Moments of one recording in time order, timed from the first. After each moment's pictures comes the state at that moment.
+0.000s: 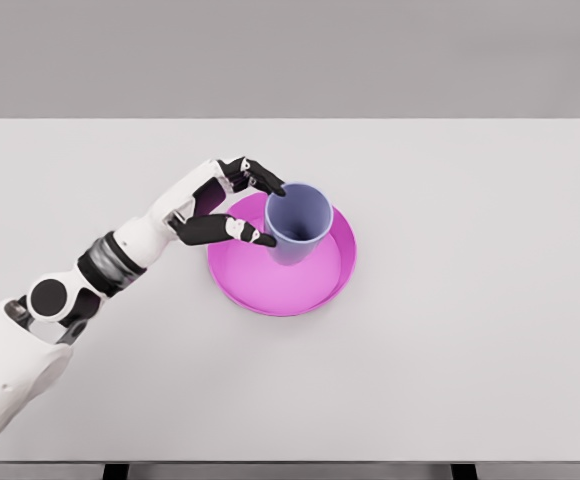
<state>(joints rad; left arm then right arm) -0.37 0.50 -0.60 -1.61 0.53 -0.33 -0.32 0.01 0.00 0.20 0.06 -0.08 -0.07 -0.05</state>
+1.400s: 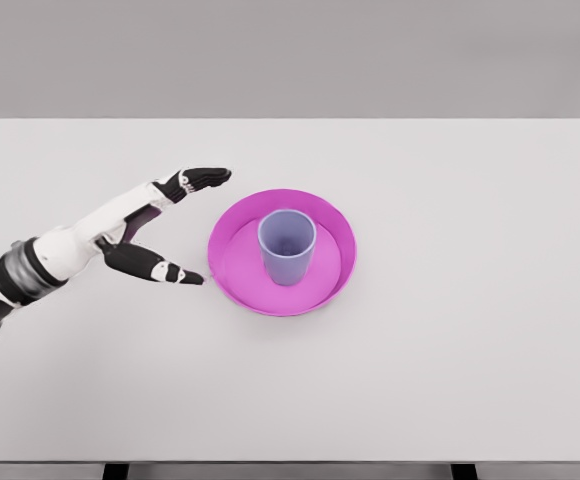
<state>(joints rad) -0.35 0.79 -0.60 -1.62 0.54 -0.55 -0.46 0.01 0.00 0.20 0.06 -0.08 -0.07 -0.05</state>
